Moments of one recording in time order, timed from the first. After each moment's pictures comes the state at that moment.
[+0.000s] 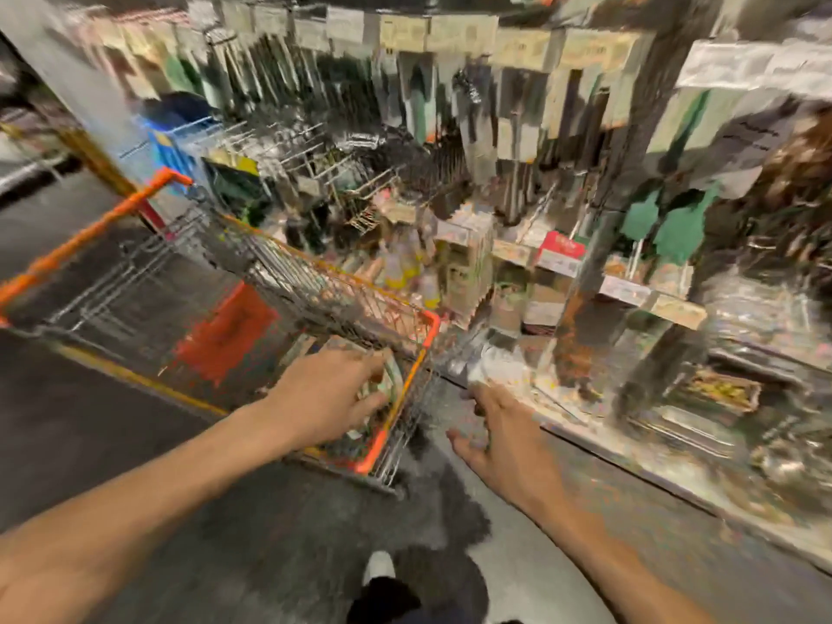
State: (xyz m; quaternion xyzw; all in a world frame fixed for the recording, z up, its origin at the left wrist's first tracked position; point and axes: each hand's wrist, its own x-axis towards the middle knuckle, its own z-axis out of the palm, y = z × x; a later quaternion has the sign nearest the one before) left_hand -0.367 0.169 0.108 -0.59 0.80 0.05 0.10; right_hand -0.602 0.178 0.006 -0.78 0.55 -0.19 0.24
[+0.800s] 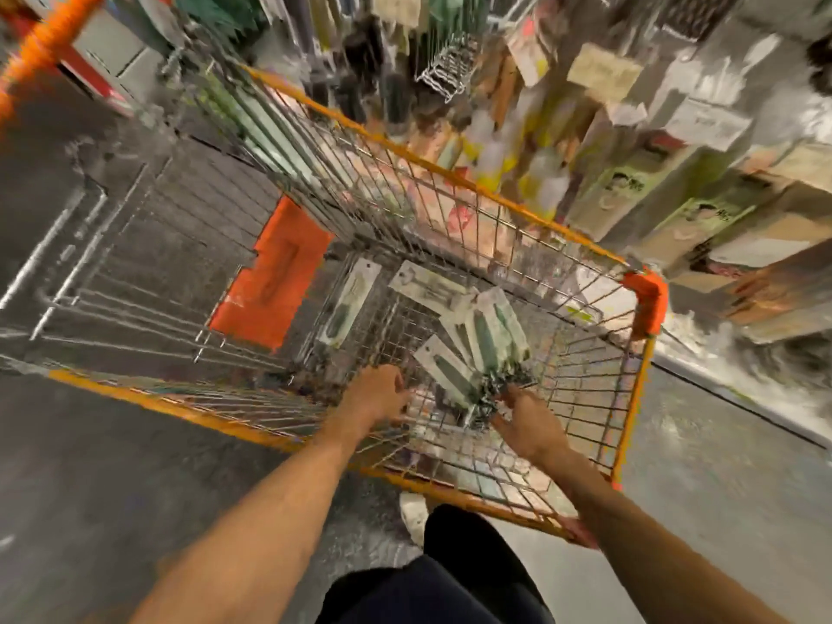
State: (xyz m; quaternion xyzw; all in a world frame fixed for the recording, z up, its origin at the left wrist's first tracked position) left_hand -0.067 0.028 -0.210 -0.69 0.56 0.44 0.15; right_hand -0.302 0.047 -0.204 -0.59 0.67 0.10 0.43
